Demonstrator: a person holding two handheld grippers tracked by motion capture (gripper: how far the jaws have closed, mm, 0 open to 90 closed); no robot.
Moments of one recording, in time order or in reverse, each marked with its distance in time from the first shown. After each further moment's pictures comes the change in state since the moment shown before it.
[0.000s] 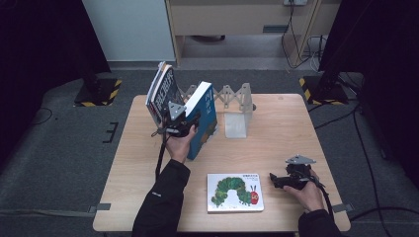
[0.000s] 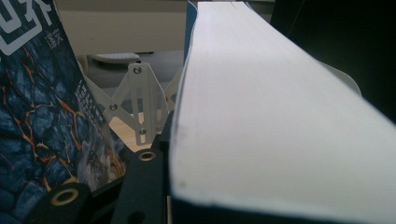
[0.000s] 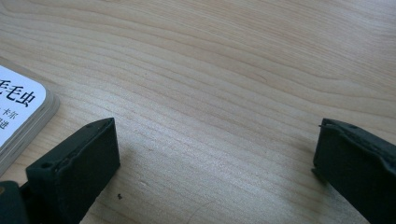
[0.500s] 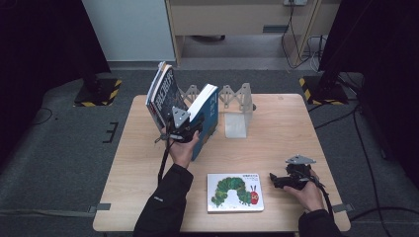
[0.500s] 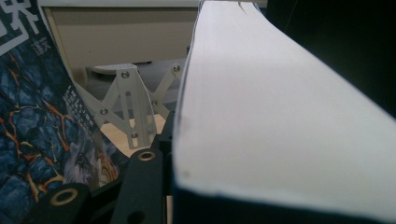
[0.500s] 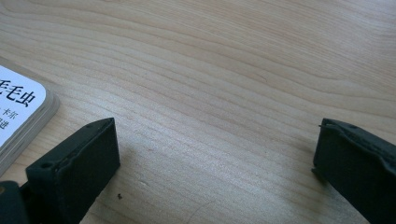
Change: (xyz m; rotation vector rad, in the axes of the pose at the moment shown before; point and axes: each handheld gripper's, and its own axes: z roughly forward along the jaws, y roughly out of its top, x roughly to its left) left arm -0.014 -0.008 -0.005 -0.038 0.010 0.036; right arm 0.000 0.000 0.000 0.000 0.000 -0.002
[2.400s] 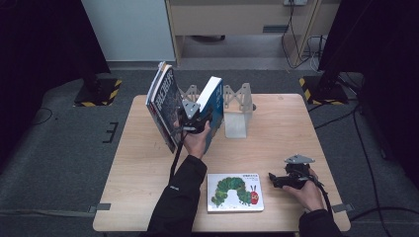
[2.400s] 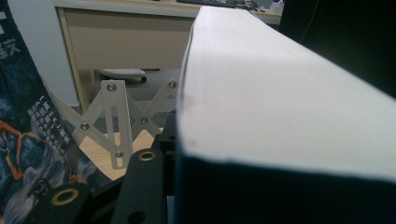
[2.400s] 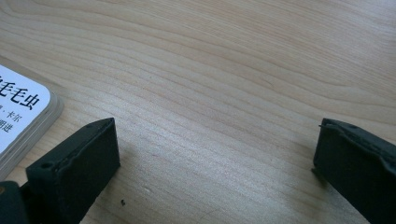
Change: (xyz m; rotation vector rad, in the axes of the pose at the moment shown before) left arm -0.018 0.006 0.045 -0.039 0.044 -0.069; right arm 0.001 0.002 0.002 -0.001 0.012 -0.012
